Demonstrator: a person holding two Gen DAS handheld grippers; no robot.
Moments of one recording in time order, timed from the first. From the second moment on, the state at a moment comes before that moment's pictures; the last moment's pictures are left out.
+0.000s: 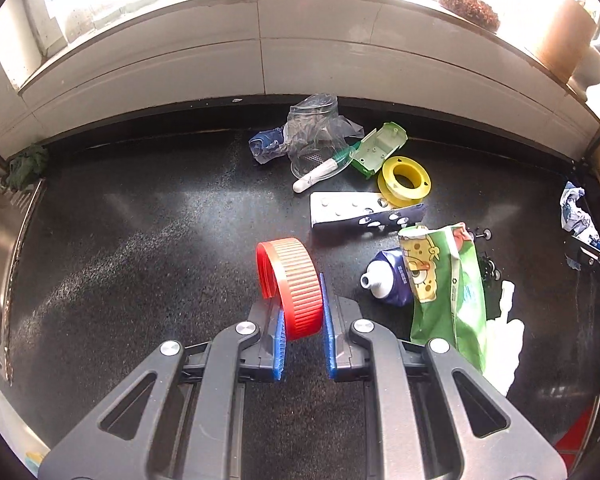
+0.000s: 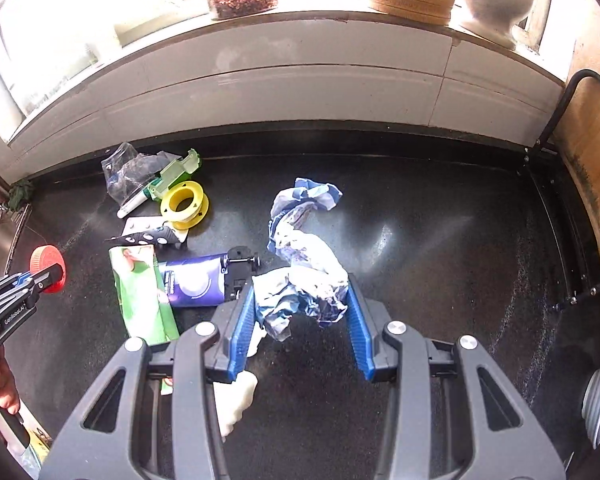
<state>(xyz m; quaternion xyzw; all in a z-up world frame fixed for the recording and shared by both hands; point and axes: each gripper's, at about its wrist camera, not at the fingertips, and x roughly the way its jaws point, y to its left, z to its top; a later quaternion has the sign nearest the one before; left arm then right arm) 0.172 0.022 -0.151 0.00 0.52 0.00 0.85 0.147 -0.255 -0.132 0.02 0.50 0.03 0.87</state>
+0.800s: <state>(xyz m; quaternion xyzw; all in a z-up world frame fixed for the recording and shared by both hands) 0.027 0.141 -0.095 -0.08 0.48 0.12 0.87 0.088 -0.096 -0.076 -0.05 0.45 0.22 0.86</state>
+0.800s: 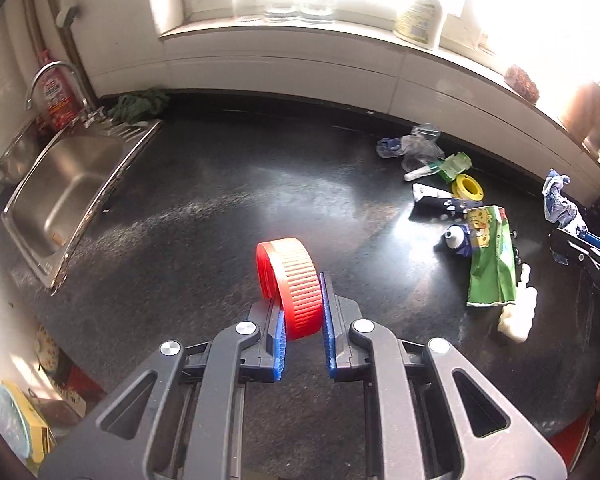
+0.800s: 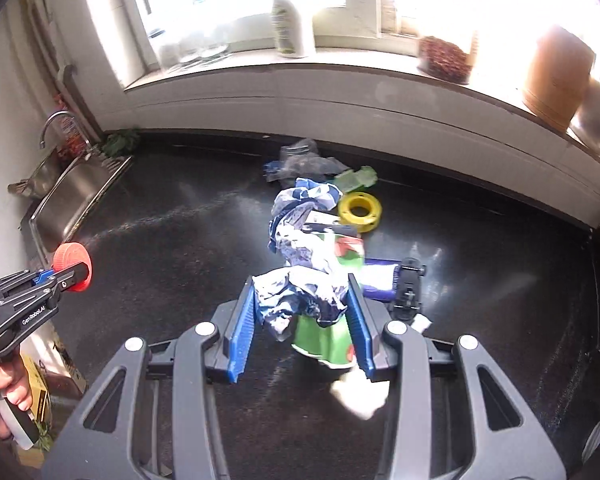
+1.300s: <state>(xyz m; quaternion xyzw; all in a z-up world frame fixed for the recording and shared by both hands) -0.179 0.282 -0.095 -0.18 0.46 0.33 0.80 -0.023 0.124 -0.078 -0.15 0.44 0.45 0.76</state>
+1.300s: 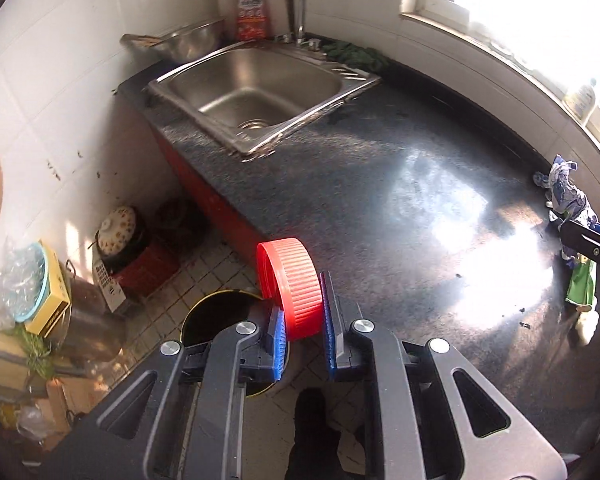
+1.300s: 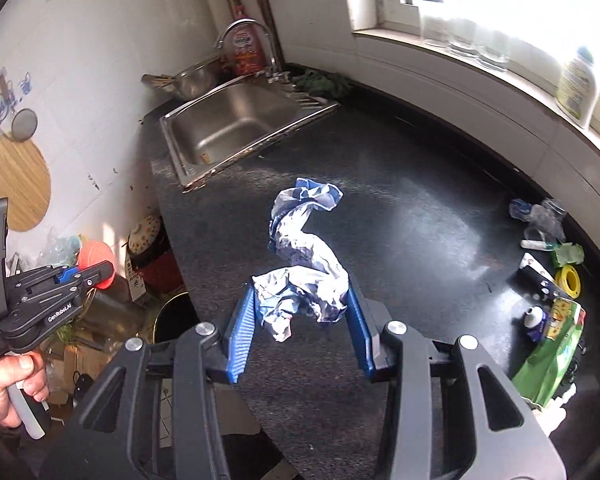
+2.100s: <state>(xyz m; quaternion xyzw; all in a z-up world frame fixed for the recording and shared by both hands) -0.325 0.358 -0.184 -0.25 0.45 0.38 0.77 -0.194 0.315 -0.165 -0.25 0.48 0.60 0.60</state>
